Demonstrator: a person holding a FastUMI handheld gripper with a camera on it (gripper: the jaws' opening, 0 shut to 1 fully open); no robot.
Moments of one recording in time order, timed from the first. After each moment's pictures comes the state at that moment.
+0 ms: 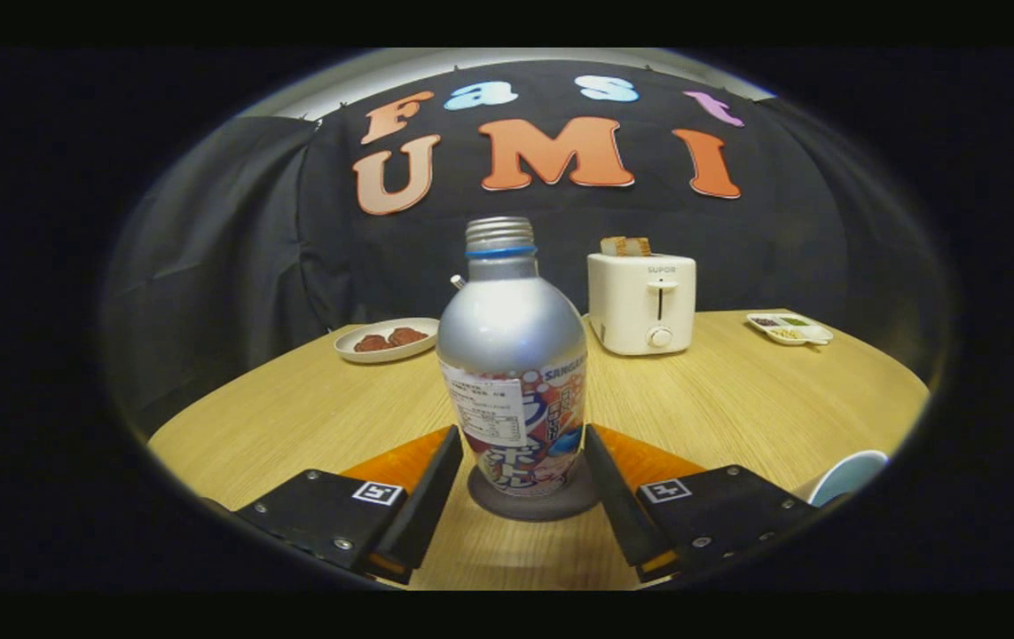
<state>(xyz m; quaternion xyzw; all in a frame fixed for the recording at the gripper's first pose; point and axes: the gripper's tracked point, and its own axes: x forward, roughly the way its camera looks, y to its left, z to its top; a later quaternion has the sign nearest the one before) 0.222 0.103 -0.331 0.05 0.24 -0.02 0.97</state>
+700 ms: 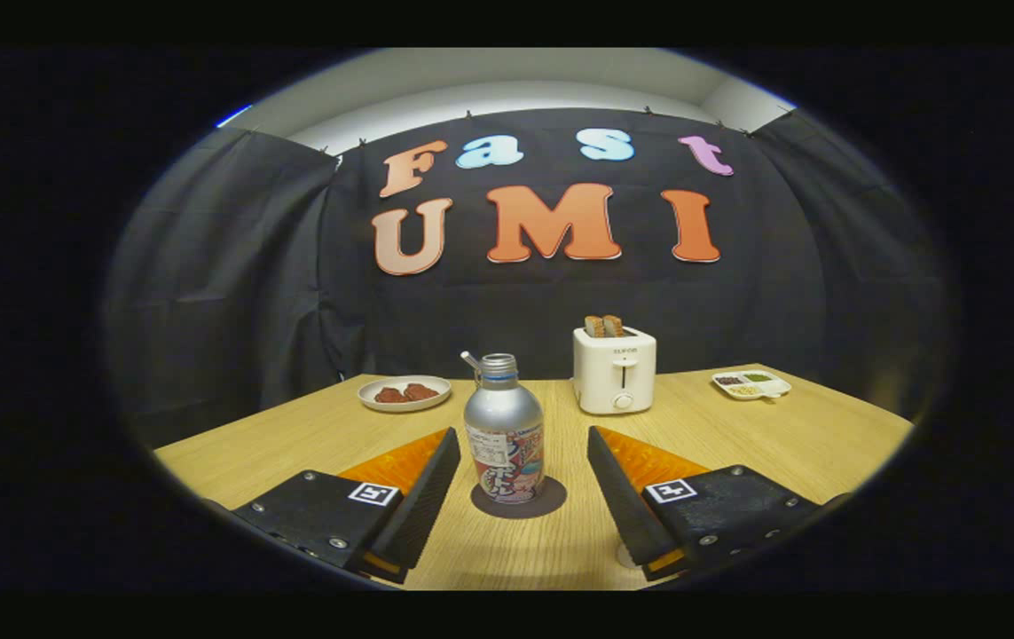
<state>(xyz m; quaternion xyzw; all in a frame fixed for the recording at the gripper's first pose) 0.168 0.080 -0.227 0.04 0.13 -0.02 0.99</state>
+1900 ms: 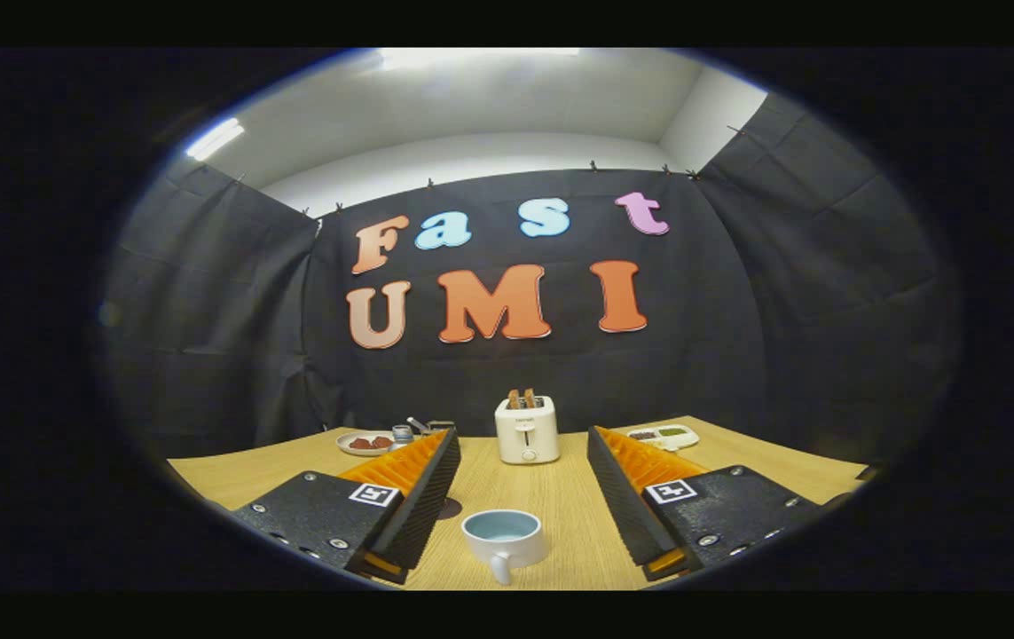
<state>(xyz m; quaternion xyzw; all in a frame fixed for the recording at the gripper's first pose) 0.069 -0.059 -0.115 0.04 0.01 -0.05 1.00</state>
